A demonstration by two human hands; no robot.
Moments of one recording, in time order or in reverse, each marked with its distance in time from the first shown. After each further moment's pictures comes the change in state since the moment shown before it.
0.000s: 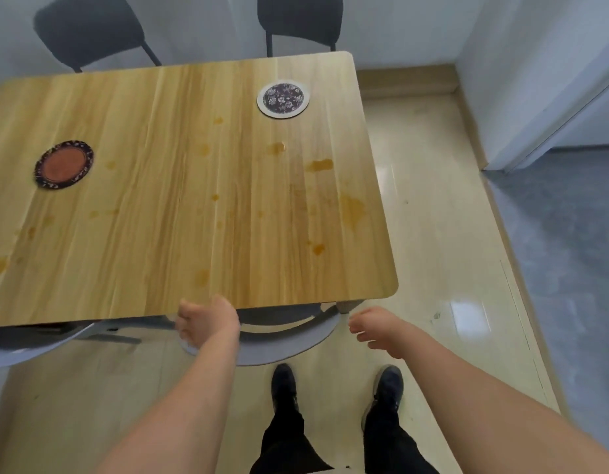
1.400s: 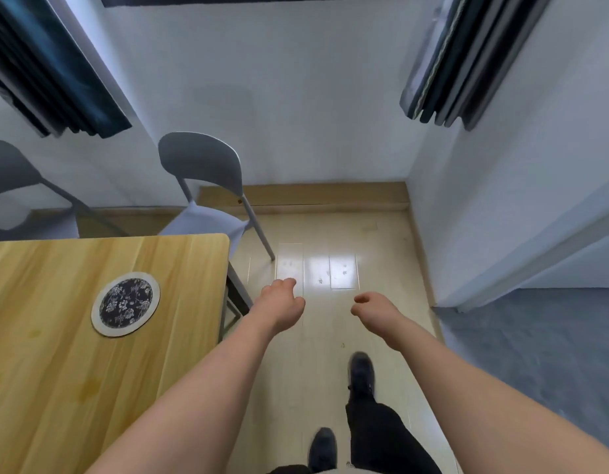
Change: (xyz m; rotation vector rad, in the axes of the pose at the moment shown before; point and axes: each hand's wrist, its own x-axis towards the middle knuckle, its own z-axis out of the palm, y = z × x) left_hand -0.238 0.565 0.417 0.743 -0.646 0.955; right_hand 0.135 -0.361 -0.578 -0.154 0.275 -0.335
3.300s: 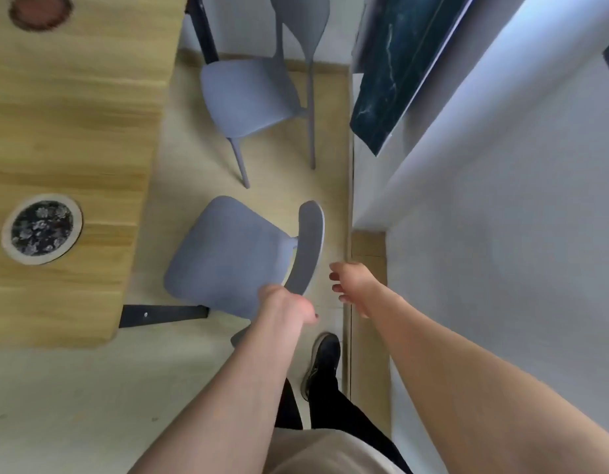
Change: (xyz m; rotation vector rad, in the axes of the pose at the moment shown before) left_hand 0.561 -0.163 -0.354 2.617 -0.841 1.053; right_hand 0.564 -0.698 0.173 -0.978 -0.886 -0.266
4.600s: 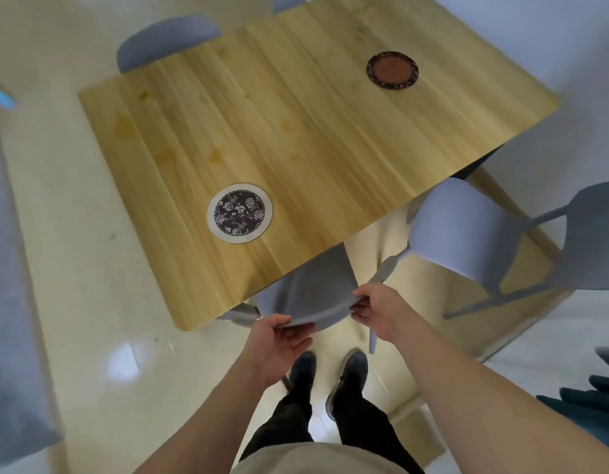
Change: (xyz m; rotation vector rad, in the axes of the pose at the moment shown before) left_hand -0.058 0.154 -0.125 -1.019 -0.130 0.429; right_hand 0.075 -0.273 0.229 -0.419 -0.468 -0.024
